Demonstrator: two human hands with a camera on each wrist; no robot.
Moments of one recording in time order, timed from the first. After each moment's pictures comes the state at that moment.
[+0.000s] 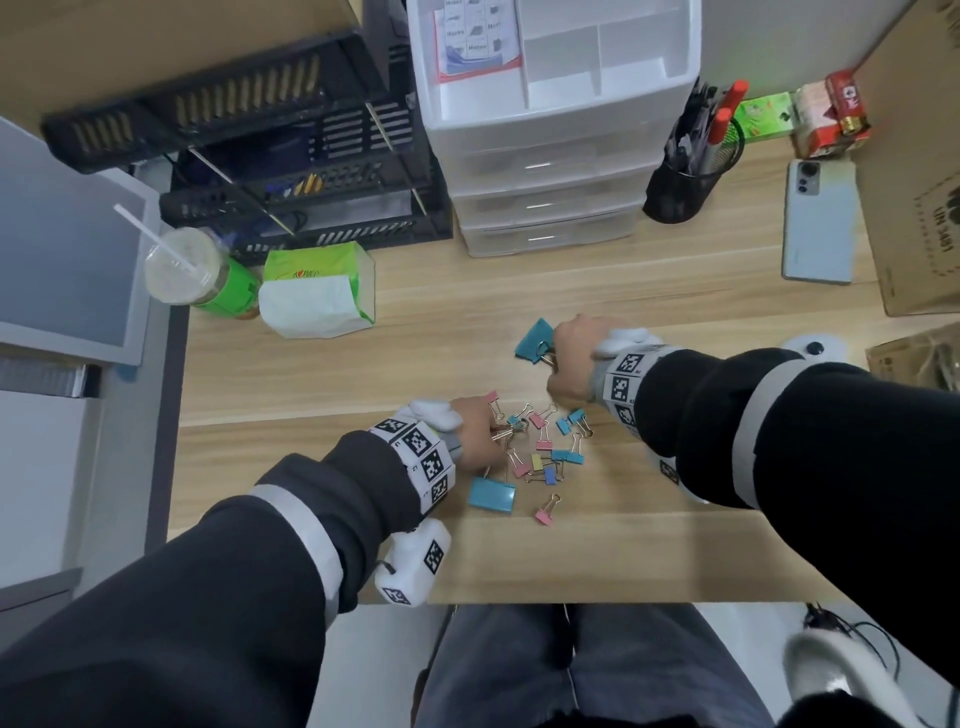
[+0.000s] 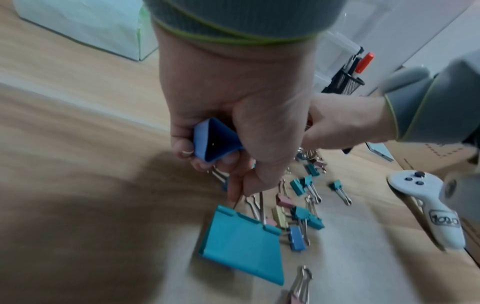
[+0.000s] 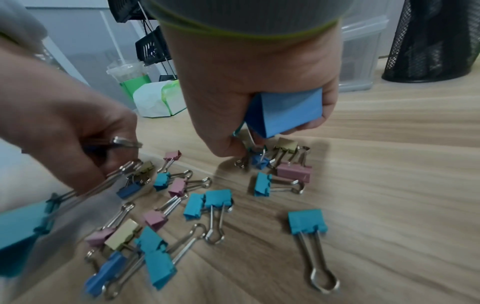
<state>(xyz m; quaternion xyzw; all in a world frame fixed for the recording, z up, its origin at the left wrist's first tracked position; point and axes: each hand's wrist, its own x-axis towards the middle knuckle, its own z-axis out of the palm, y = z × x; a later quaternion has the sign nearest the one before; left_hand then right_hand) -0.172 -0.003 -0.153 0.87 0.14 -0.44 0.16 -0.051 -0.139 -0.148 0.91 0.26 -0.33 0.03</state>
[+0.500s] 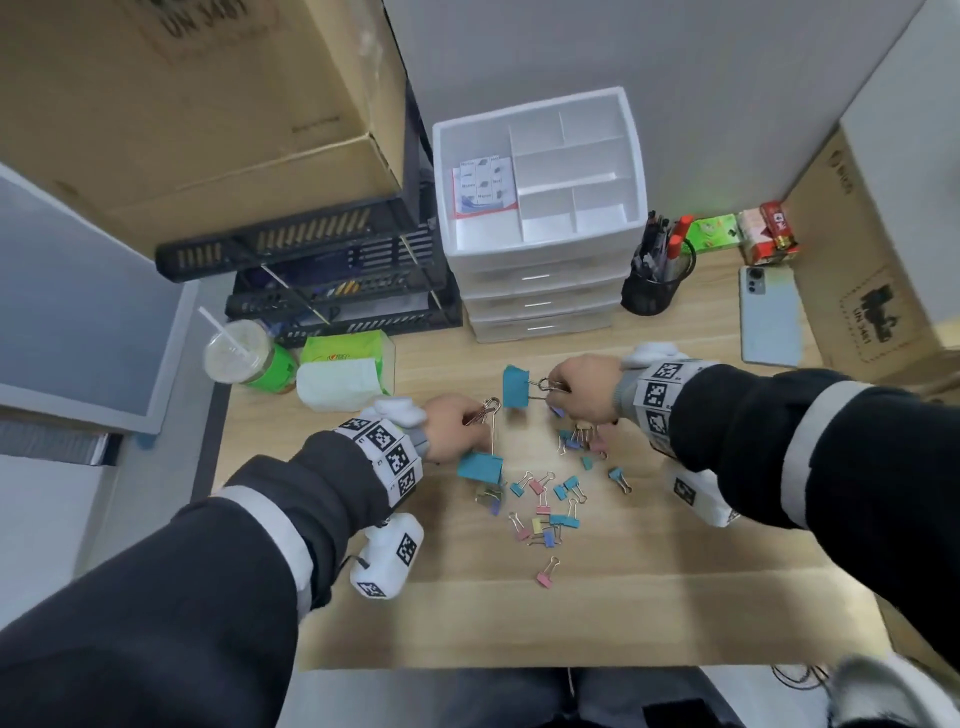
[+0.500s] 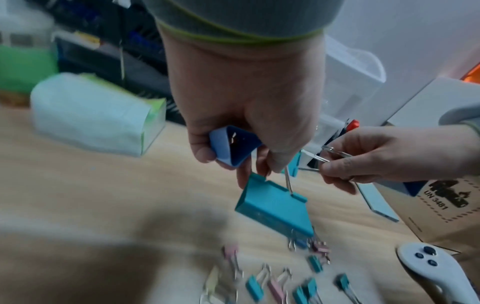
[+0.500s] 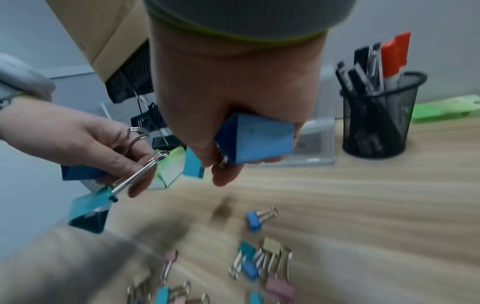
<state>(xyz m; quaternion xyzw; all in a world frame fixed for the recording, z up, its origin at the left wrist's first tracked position) -0.123 0.043 -0.070 0.90 0.10 -0.31 0.28 -0.013 -0.150 -0.071 0.88 0.31 -0.36 -0.09</state>
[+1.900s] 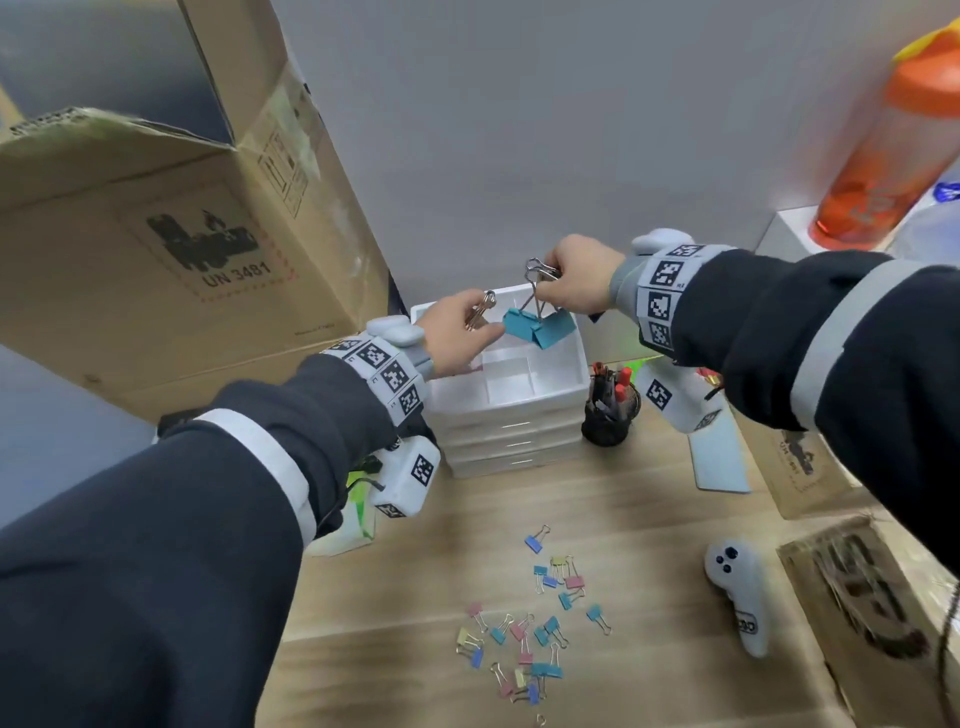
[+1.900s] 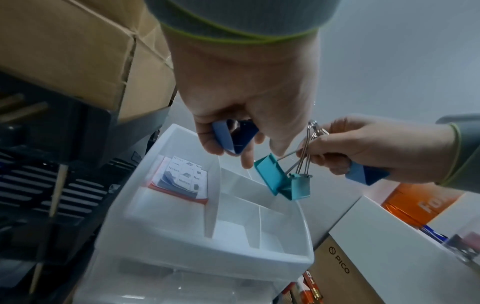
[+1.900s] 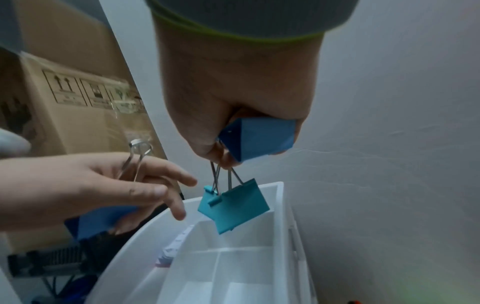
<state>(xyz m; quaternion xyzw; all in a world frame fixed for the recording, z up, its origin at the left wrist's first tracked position) 0.069 0.035 0.098 0.94 0.06 -0.01 0.33 0.161 -0.138 0.135 0.94 0.22 -0.16 -0.22</state>
